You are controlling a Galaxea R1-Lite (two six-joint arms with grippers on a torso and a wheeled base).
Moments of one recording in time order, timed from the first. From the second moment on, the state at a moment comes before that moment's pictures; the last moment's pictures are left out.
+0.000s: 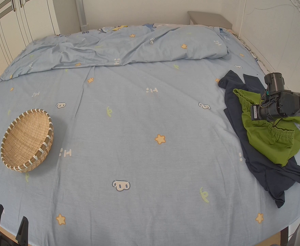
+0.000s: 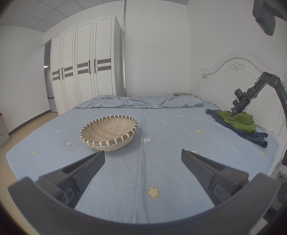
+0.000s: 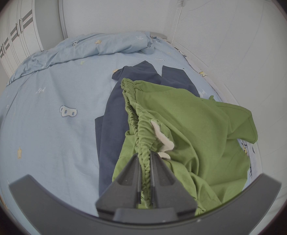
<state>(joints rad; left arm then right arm) 0.00 0.02 -0.02 0.00 0.03 0.00 0.03 2.02 -1.44 0.08 -0.19 -0.04</state>
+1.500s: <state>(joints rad) 0.00 0.02 -0.02 0.00 0.03 0.00 0.93 1.97 -1.87 0.54 -0.06 0.67</state>
